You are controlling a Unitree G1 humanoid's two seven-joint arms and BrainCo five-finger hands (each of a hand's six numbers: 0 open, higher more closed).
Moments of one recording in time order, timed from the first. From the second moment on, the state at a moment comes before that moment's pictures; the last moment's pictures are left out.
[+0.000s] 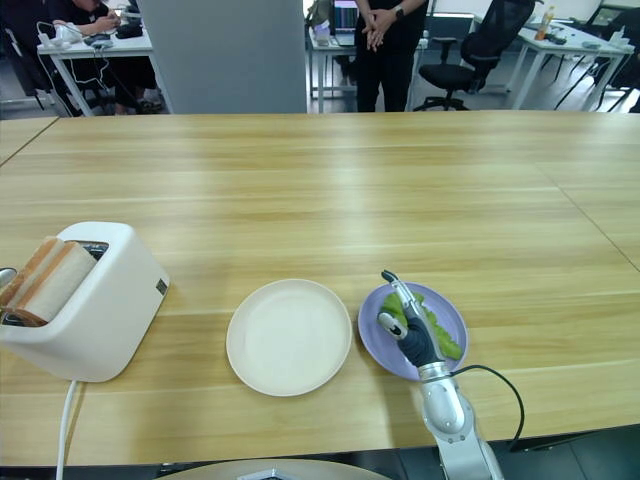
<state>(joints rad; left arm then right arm) 0.40 0.78 0.67 -0.06 0.52 -0.04 -0.01 0.28 -0.23 0.09 -0.04 -0.33 -0.40 -0.06</state>
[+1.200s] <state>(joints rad) 0.38 0.82 0.59 0.08 0.46 -0.03 -0.03 0.29 -0.23 0.07 -0.06 -0.30 -0.40 -0.06</state>
